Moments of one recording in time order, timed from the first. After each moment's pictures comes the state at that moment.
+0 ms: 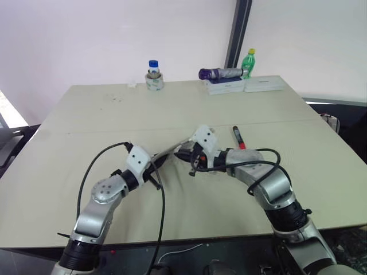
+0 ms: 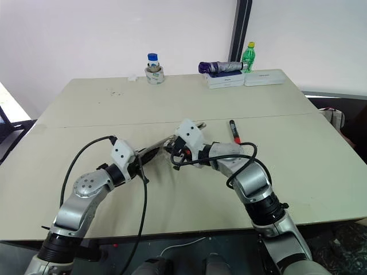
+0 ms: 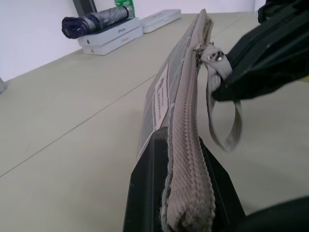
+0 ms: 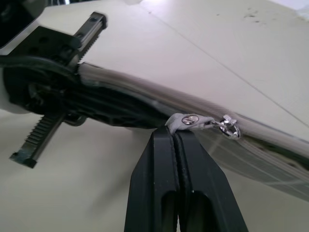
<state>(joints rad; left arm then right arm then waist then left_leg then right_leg) -0.26 0.37 -0.08 -0.19 -0.19 0.19 -0.58 -0.65 -0.34 0.28 -0.24 0.26 0.79 0.69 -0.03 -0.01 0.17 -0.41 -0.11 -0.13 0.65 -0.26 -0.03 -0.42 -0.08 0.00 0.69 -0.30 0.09</state>
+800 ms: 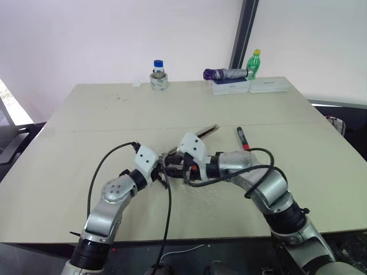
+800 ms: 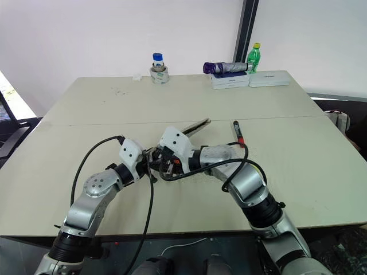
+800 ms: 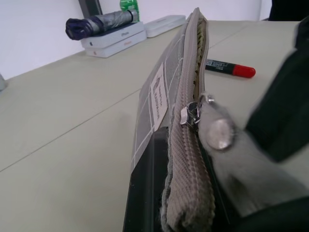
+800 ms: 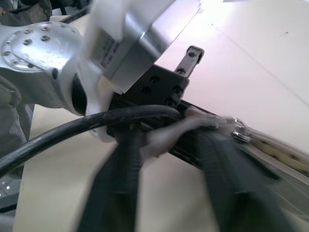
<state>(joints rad) -0.27 0.31 -0.10 -0.19 -0.15 0.21 -0.52 -0.68 -0.41 0.25 -0.36 0.34 0.87 0.76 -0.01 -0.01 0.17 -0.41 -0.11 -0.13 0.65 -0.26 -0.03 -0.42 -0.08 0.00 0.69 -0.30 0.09</state>
